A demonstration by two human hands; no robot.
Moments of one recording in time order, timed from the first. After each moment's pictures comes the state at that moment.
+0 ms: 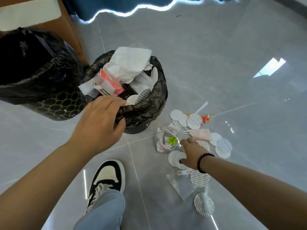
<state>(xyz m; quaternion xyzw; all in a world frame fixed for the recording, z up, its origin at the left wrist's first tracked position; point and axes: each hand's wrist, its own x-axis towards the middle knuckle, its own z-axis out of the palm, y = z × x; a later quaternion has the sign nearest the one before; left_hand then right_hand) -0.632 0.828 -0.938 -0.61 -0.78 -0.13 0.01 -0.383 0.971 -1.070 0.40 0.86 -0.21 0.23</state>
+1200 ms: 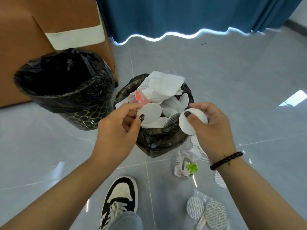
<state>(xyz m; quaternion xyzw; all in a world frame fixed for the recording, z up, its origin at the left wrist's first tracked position) -0.634 0.825 -0.908 -0.42 -0.76 -0.48 -0.03 -0.490 0.963 -0.906 0.41 0.66 -0.52 -0.35</state>
